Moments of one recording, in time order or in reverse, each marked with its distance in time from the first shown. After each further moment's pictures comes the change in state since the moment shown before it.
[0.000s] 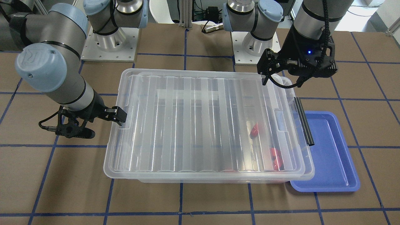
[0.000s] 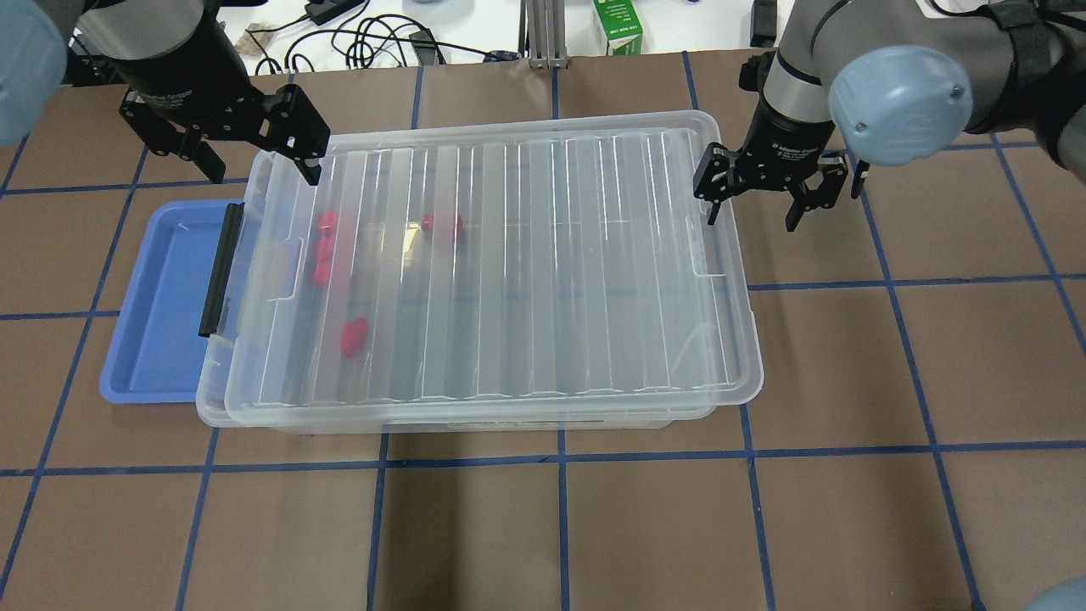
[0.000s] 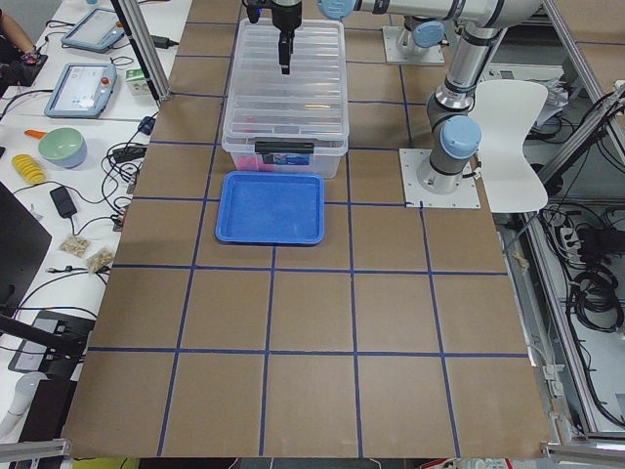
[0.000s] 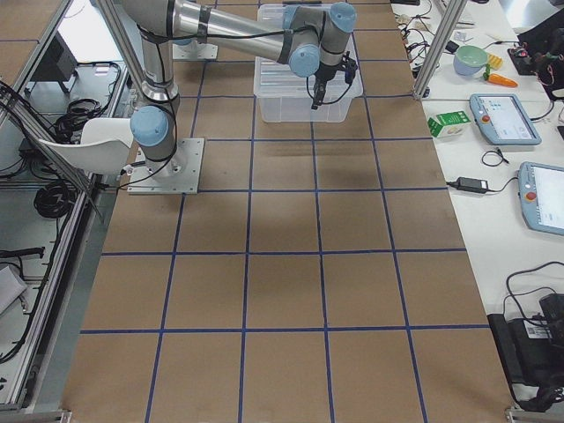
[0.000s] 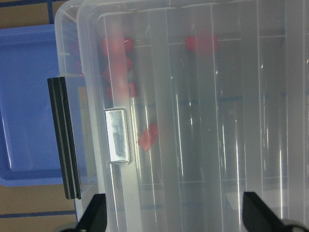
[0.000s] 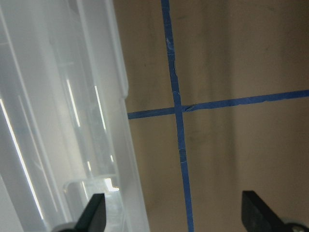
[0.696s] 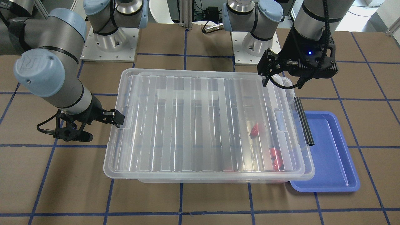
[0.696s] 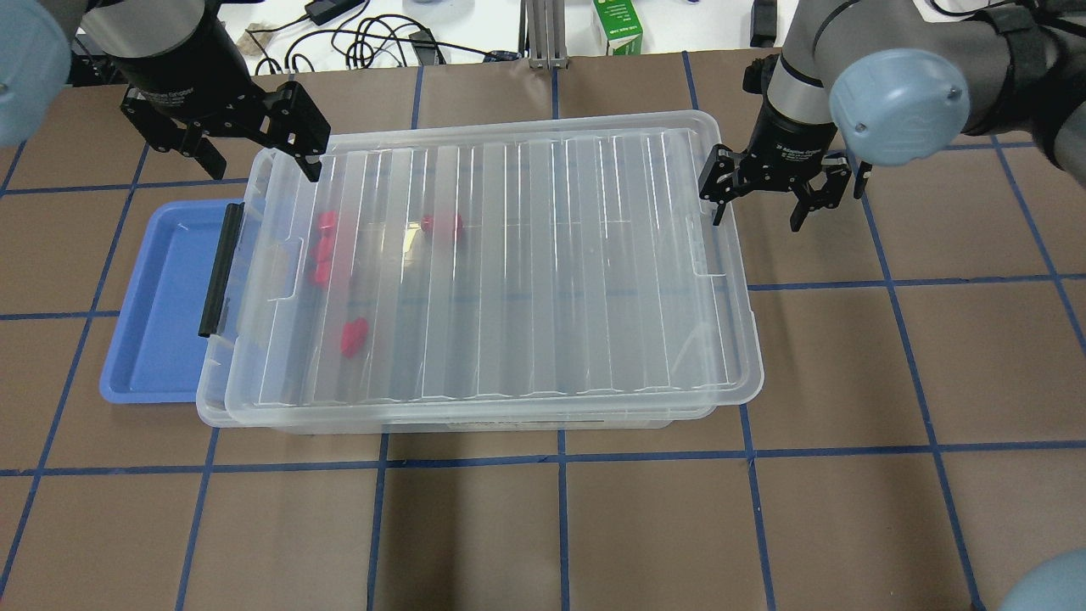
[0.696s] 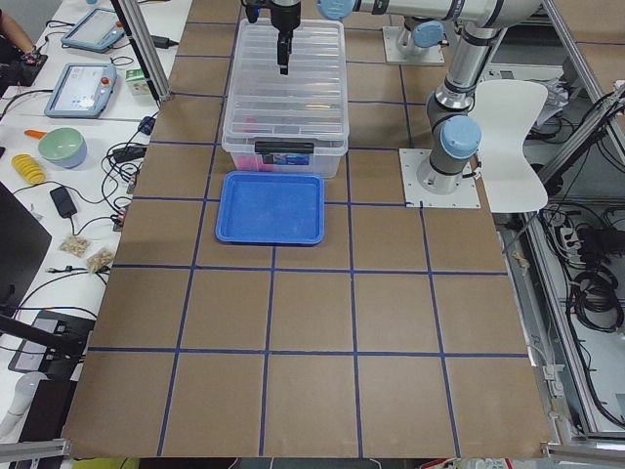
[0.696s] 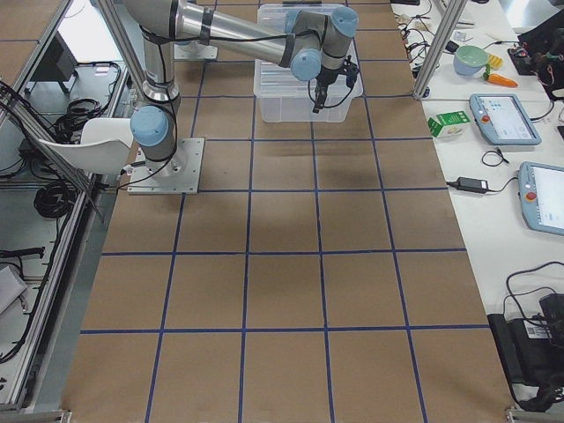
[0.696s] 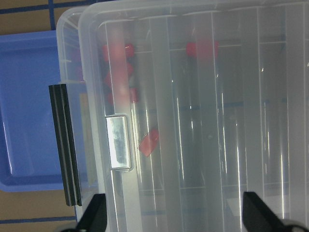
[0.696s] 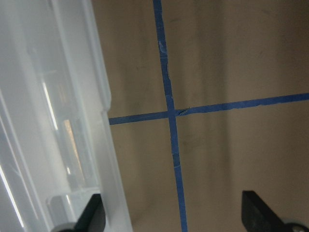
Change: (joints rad) left arm 0.000 0.000 -0.001 0.008 0.002 0.004; right arm -0.013 0.012 0.001 -0.006 -0.012 -0.019
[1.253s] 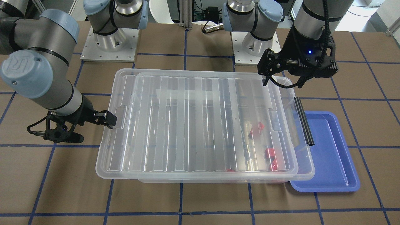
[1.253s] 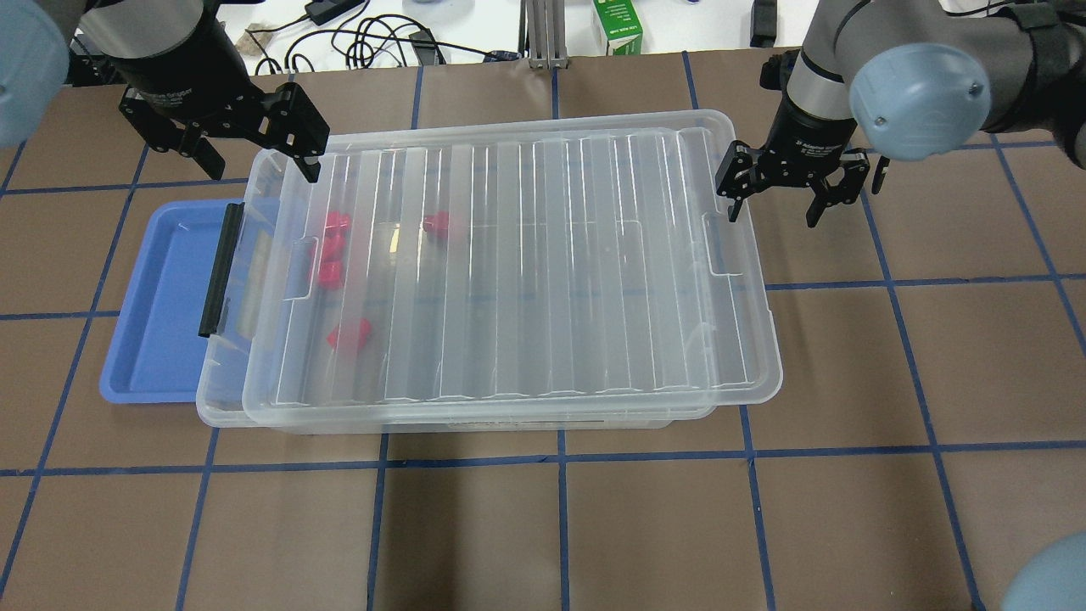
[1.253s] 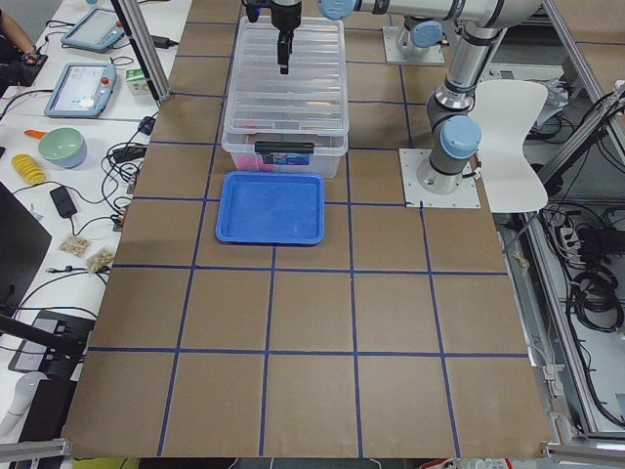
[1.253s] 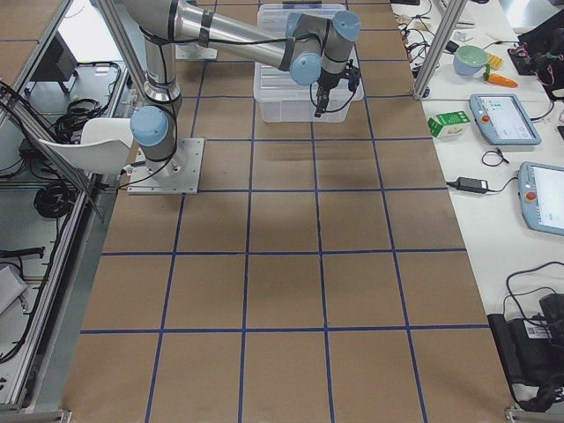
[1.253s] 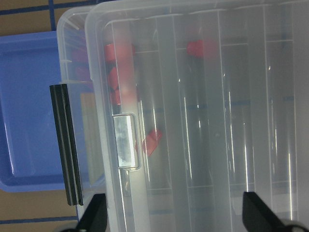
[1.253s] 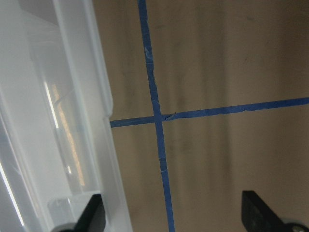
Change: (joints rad) left arm 0.000 0.002 -0.001 0.000 0.002 0.005; right arm -0.039 -0.001 -0.001 0.000 -0.006 -0.041
